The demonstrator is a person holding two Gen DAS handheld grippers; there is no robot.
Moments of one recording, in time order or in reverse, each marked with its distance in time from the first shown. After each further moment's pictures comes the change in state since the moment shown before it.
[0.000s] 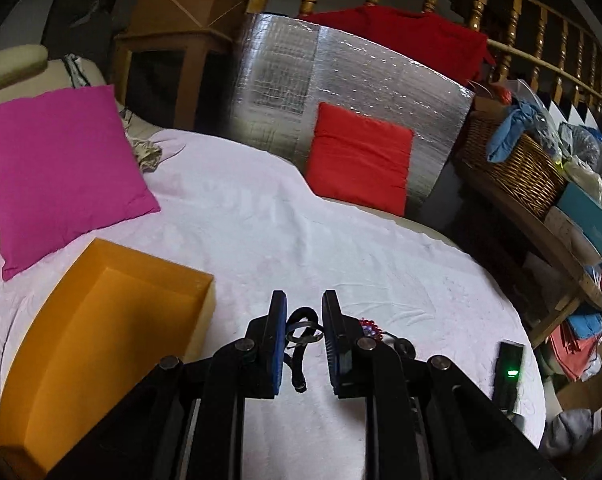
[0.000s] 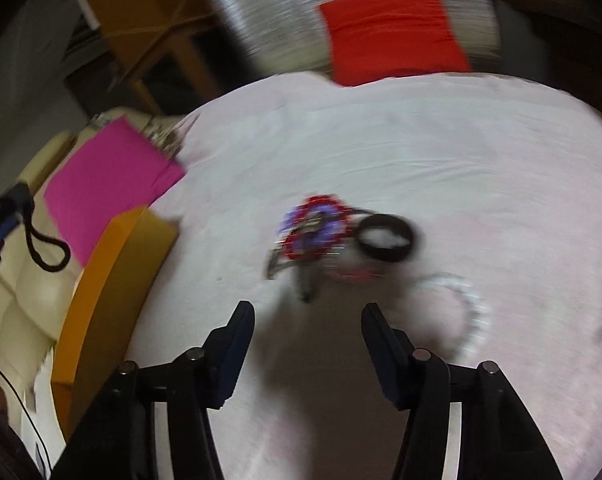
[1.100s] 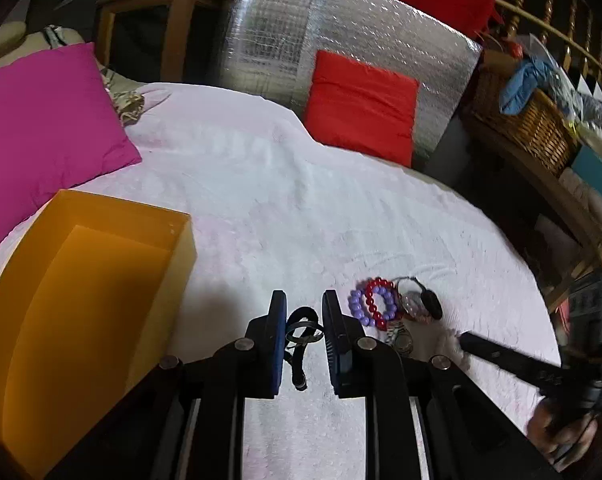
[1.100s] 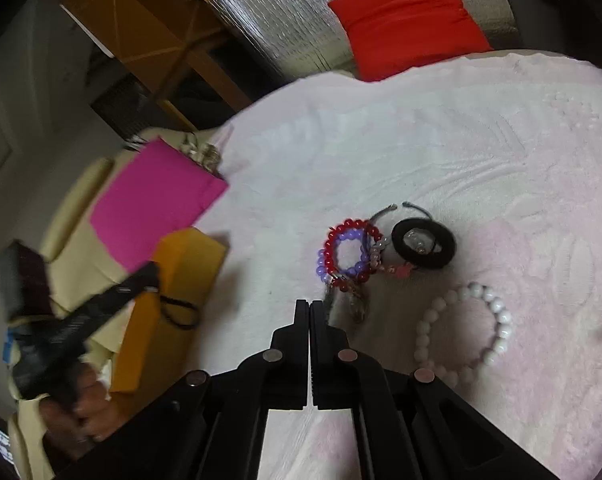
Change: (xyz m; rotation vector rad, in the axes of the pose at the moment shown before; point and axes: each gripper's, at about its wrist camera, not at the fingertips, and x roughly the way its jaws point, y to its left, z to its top) left arm 0.062 -0.007 -0.034 0.039 0.153 -0.004; right arm -0.043 -0.031 0.012 0.105 -0.006 0.200
